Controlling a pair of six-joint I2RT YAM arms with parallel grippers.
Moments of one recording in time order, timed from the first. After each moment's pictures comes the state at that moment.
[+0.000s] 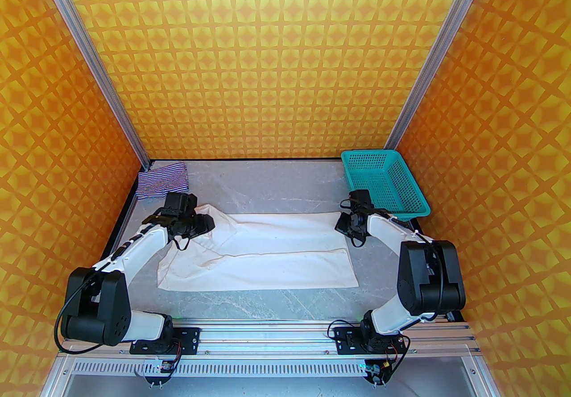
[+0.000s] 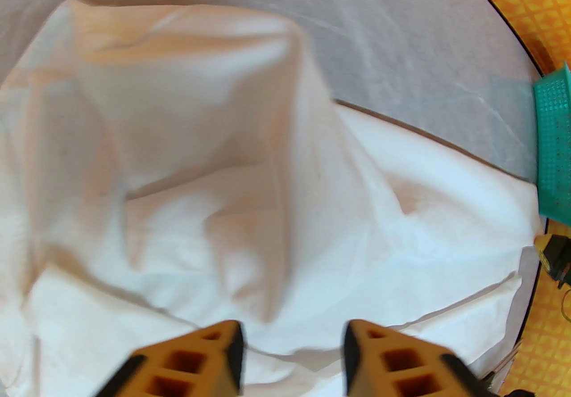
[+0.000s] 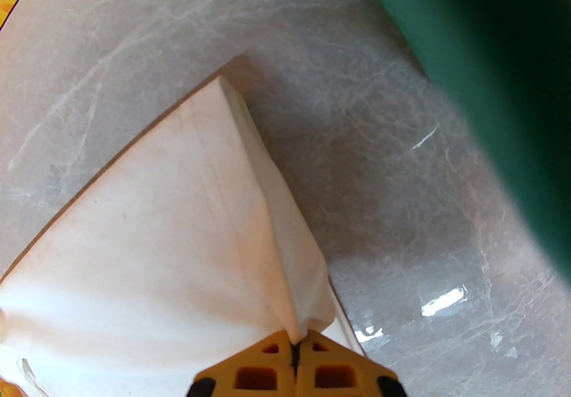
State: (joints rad) left arm -0.08 1.41 0.89 -0.49 0.30 -0.45; right arm 0.01 1.60 0.94 -0.50 -0.01 0.48
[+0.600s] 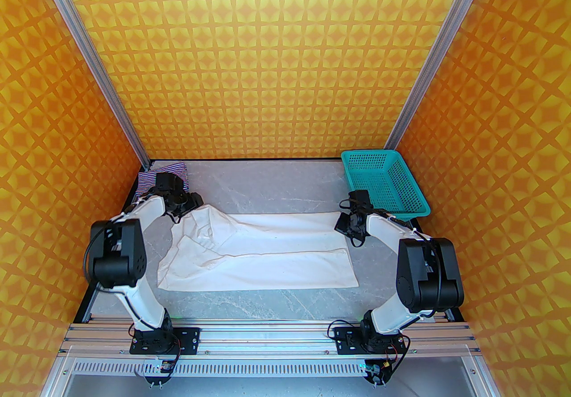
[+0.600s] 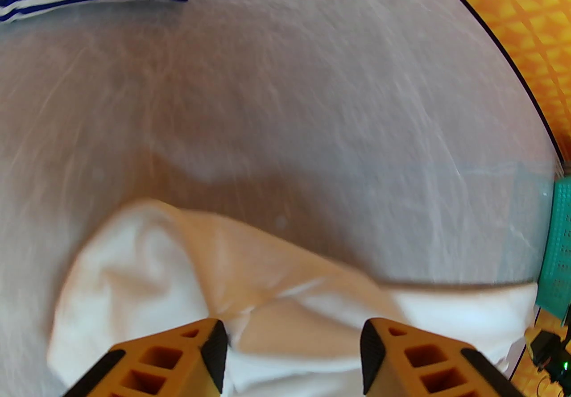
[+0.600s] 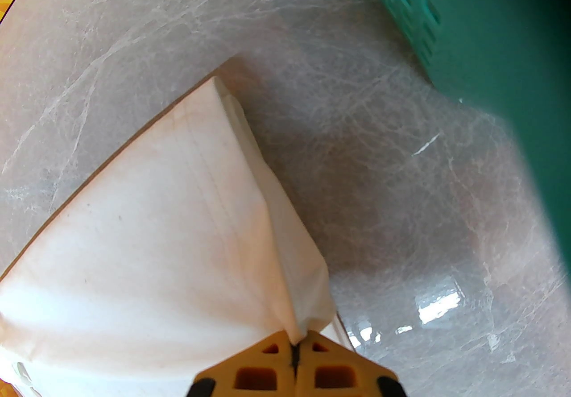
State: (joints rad) left arm 0.07 1.85 1.23 -0.41 0.33 -0.42; right arm 0.01 1.62 0.93 -0.48 -0.01 0.48
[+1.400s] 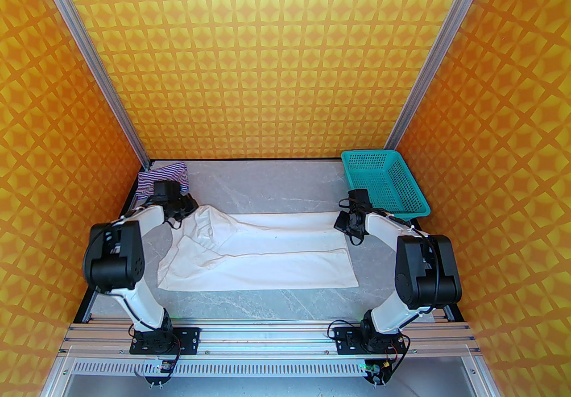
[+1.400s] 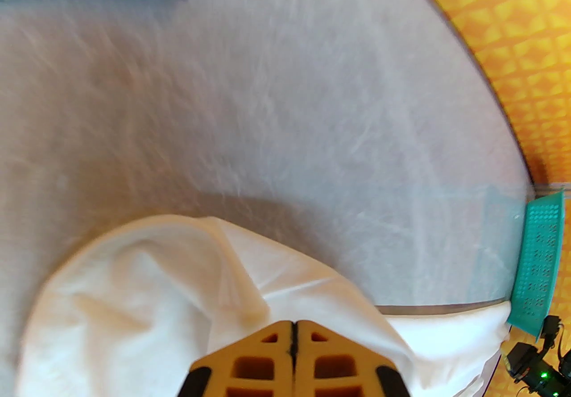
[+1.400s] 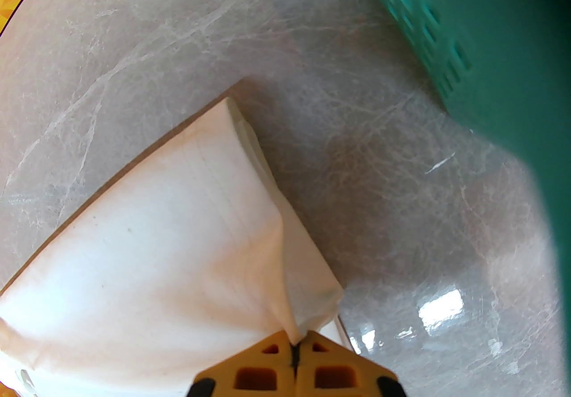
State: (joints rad) left arm 0.12 1.75 1.07 -0.16 0.41 -0.52; right arm 0.01 1.65 0.94 -0.44 -0.01 0.48
